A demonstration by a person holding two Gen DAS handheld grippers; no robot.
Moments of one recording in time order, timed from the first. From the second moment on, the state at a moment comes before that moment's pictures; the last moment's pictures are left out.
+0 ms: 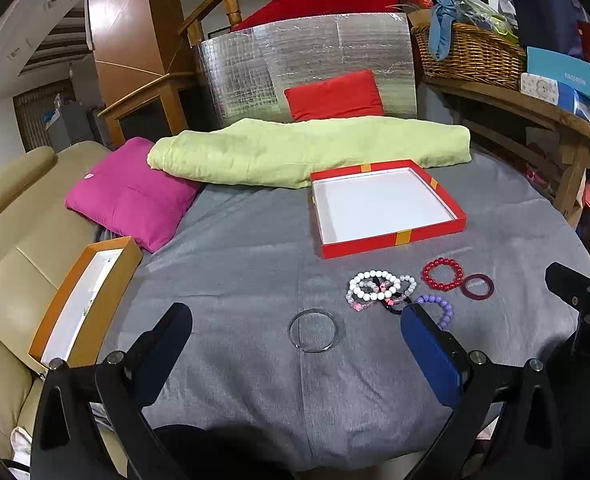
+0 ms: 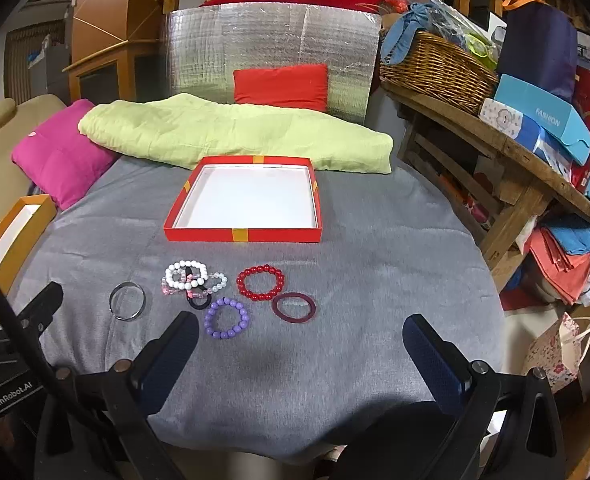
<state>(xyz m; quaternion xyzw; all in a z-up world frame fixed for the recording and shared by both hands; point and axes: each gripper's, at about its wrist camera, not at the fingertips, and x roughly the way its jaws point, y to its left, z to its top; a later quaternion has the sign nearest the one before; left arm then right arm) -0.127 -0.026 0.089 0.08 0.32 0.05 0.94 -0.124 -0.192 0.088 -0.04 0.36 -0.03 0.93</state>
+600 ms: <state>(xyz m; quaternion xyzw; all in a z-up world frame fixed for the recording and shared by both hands) -0.129 -0.041 0.081 0.10 0.33 0.04 0.94 -0.124 -0.203 0.082 -0.03 0.36 -0.04 0.93</state>
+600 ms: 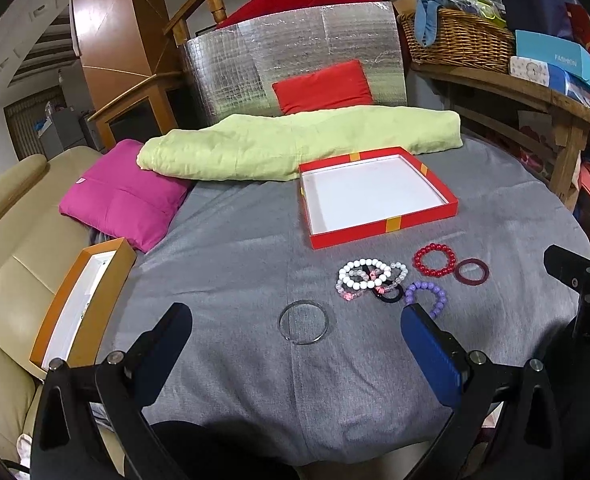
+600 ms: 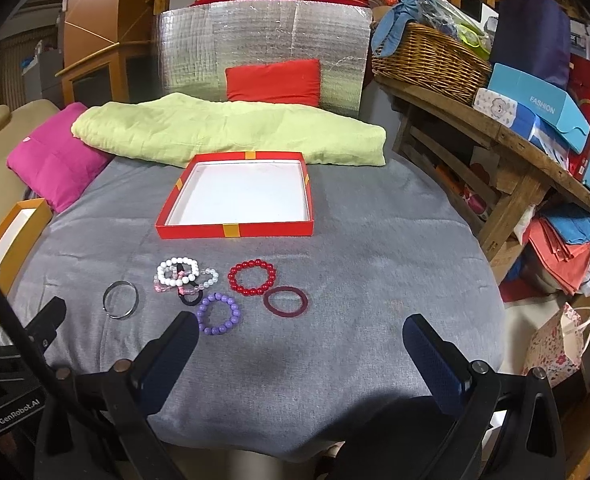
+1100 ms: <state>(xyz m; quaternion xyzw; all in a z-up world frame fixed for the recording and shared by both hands) -0.117 -0.027 0.065 0.10 0.34 0.05 0.93 -0.115 -0.209 0.070 -0.02 0.38 -0.04 0.92</state>
